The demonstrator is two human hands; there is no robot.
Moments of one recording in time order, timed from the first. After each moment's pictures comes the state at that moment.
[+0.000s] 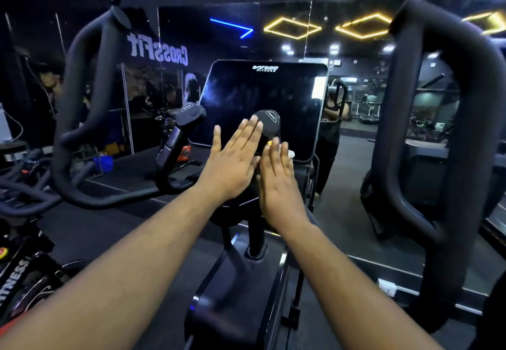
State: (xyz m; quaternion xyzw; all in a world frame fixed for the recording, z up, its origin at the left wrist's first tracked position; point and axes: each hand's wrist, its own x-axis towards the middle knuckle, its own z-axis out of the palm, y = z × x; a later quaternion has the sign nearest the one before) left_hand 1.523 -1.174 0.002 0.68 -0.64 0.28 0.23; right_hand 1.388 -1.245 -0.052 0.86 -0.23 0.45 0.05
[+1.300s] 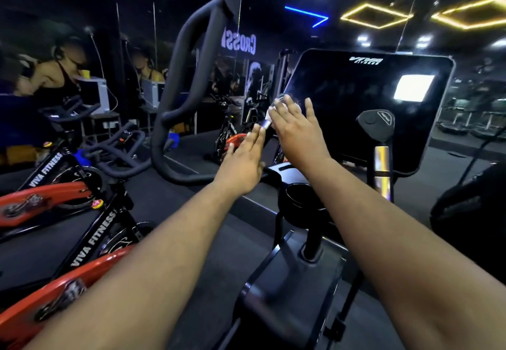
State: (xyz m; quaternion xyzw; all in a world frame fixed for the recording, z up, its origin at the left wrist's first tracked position) left_hand 1.660 -1.117 -0.041 0.79 -0.53 0.15 0.28; right_hand 1.567 -1.258 0.020 0.87 -0.12 0.38 0.30
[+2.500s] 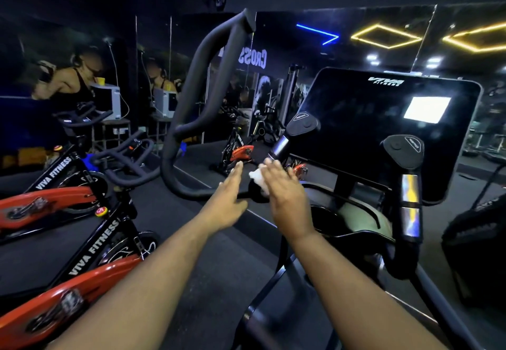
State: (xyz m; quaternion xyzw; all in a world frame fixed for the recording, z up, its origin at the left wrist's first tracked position) left_hand 1.703 -1.077 -0.088 0.74 -0.50 -0.03 0.45; right_hand 1.589 -1.226 -0.087 0.87 -0.01 0.49 0.08
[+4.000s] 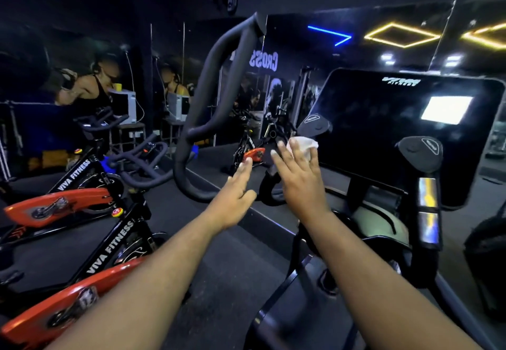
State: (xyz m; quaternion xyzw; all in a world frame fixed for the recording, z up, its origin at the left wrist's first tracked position) left_hand 1.700 -1.064 -0.072 0.74 -0.49 -0.03 0.46; right_hand 1.608 -1.246 -0.052 0.86 -0.04 0.46 0.23
